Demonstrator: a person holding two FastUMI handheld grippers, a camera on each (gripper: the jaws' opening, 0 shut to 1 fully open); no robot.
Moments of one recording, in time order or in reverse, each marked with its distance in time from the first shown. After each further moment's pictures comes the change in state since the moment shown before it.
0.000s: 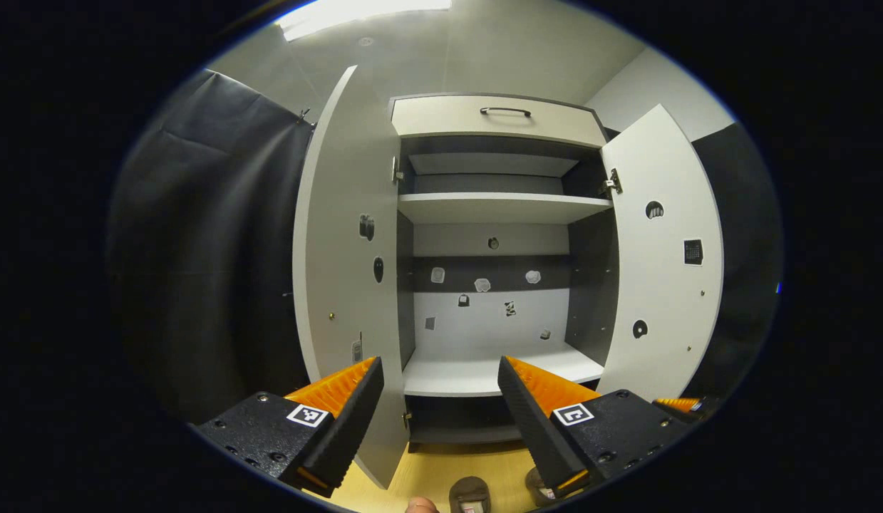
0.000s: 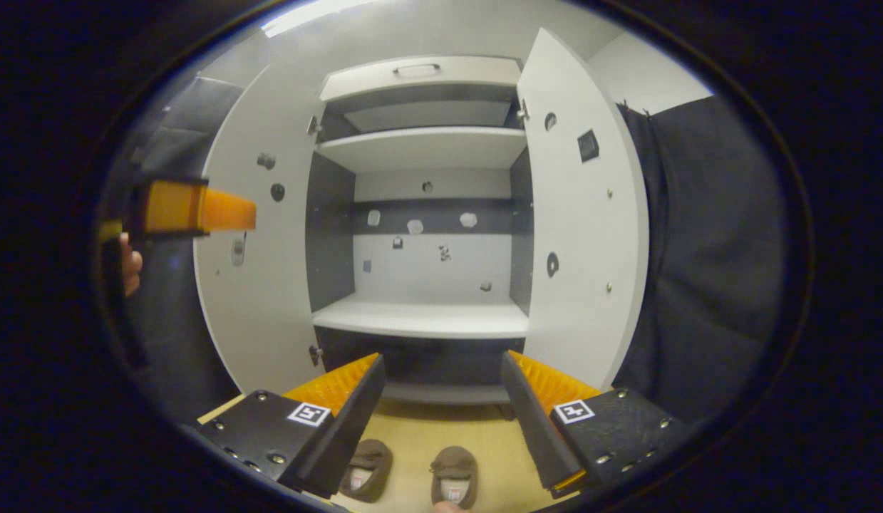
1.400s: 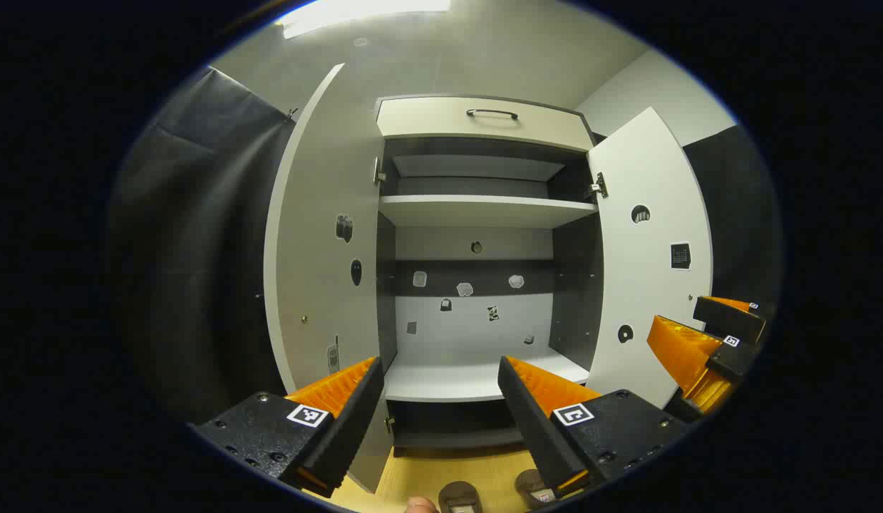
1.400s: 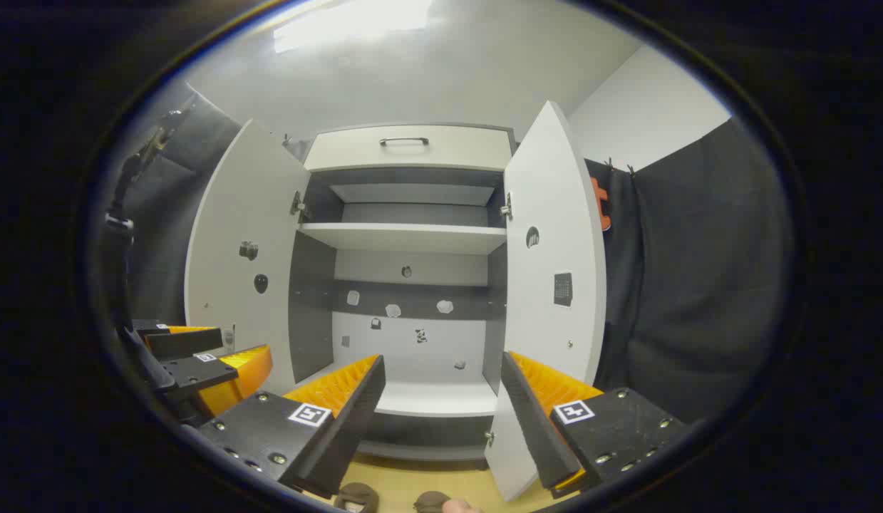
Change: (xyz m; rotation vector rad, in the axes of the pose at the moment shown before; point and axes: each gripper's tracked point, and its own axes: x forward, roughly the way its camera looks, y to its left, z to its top) left arm 0.008 -0.023 0.002 -0.017 -0.022 -0.076; right arm -0.027 -0.019 0.181 -0.019 -0.322 -0.104
